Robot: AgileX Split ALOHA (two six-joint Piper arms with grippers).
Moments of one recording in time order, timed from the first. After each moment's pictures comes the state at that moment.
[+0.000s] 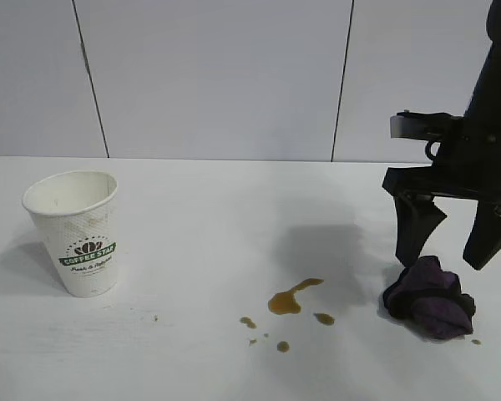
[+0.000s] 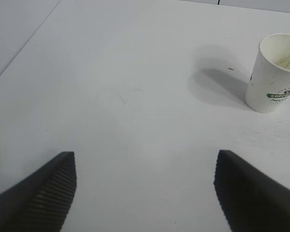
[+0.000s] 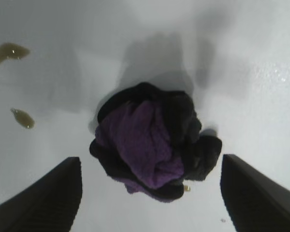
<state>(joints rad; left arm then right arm) 0.08 -0.02 -0.48 0.06 1.13 -0.04 0.12 1.90 -1.20 0.18 0.91 -0.18</state>
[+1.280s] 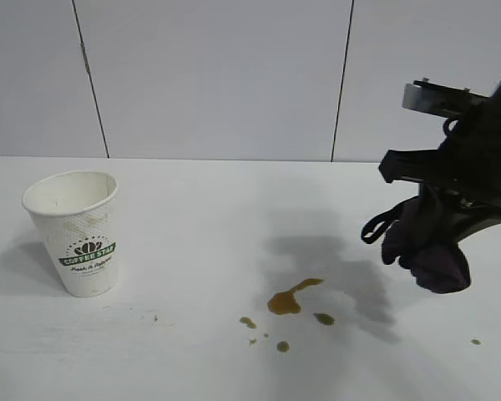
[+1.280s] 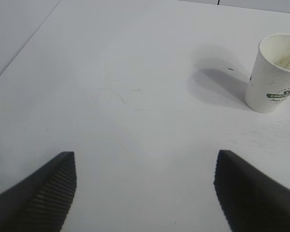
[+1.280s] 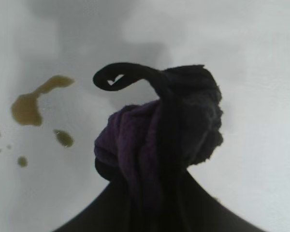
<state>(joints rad) 0.08 -0.02 -0.48 0.06 1.13 -0.04 0.24 1.69 -0.99 0.32 0.70 -0.21</state>
